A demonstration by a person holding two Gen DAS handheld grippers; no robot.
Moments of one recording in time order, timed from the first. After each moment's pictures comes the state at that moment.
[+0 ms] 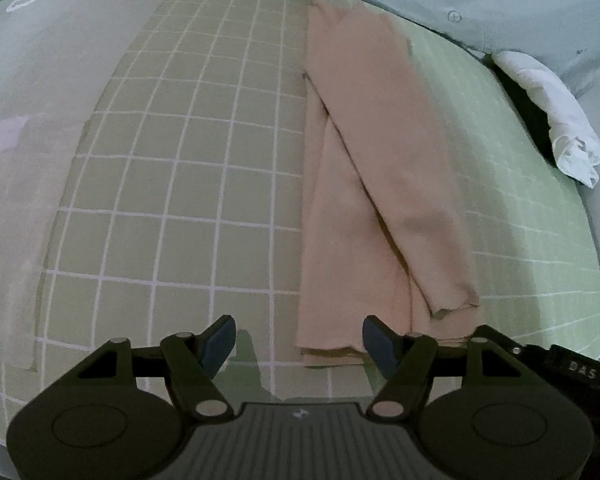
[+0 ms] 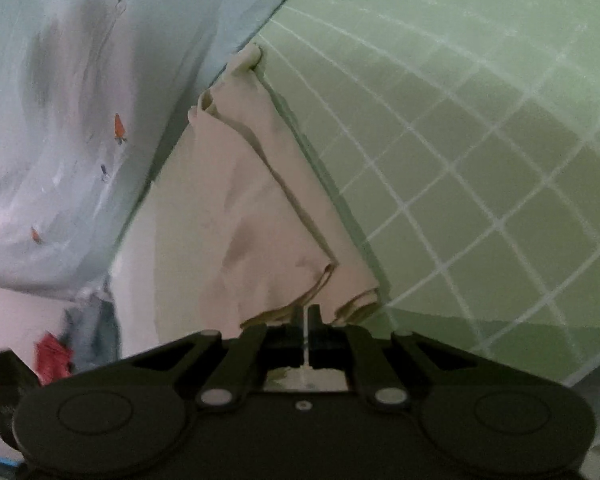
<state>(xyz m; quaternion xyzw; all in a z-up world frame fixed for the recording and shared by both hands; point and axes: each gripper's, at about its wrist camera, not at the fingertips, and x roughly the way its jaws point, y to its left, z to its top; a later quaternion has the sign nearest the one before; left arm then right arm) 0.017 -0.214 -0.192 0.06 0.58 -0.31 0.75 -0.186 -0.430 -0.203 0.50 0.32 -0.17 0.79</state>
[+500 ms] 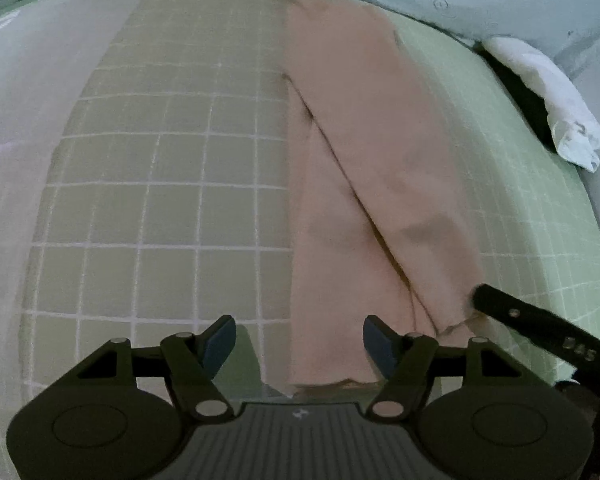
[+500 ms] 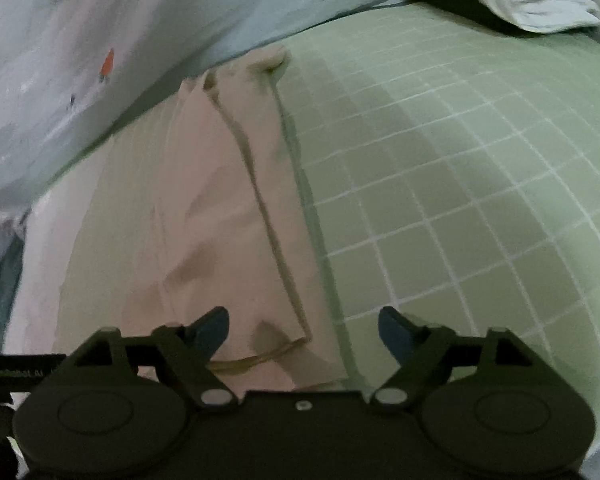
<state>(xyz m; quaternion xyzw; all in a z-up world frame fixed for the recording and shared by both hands) 0.027 -0.239 -0.206 0.09 0.57 -0.34 0.74 -0.127 -0.433 -0.204 0.30 0.39 -0.22 0.84</state>
